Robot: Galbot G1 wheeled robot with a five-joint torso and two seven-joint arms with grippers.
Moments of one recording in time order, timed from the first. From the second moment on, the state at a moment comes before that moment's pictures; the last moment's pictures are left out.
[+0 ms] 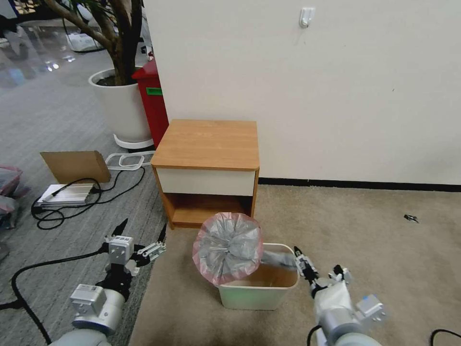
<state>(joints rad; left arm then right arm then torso) 1.78 -1.34 -0.66 -2.32 -0.17 0.14 0.07 -1.80 1.36 0.42 2.29 1.09 -0.08 0.49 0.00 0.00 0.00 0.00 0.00</state>
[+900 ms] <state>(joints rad) 1.60 -1.25 -0.23 -2.14 -0.18 0.31 -0.19 -1.86 1.42 0.54 2.33 1.01 -0.05 0.44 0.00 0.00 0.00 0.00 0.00</state>
